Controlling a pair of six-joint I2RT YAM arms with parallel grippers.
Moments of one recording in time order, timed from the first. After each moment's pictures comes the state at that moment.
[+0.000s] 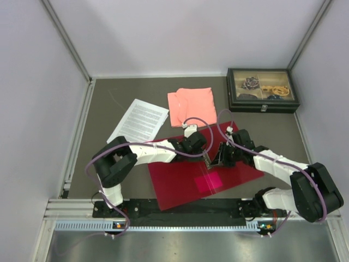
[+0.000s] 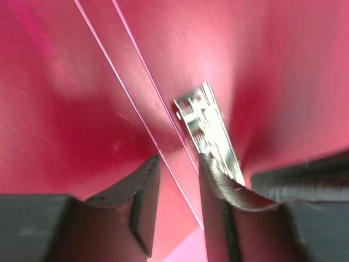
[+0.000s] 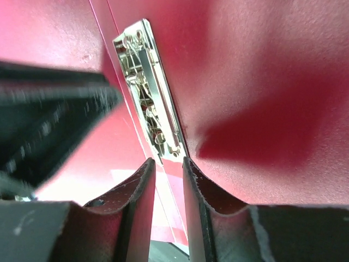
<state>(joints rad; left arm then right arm) -1.02 1.80 1.07 -0.21 -0.21 -0.97 0.42 1.24 0.47 -0.18 -0.41 0.65</state>
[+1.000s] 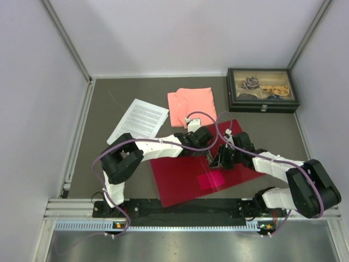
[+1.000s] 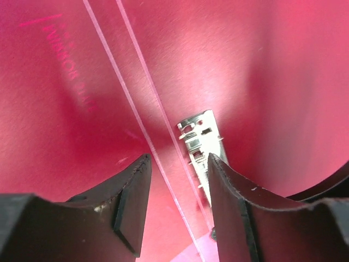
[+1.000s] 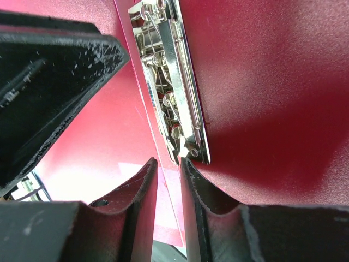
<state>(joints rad) -1.02 1.88 1.22 -0.29 -0.31 -0.99 0.41 1.28 0.40 -0.05 -0.50 0.66</state>
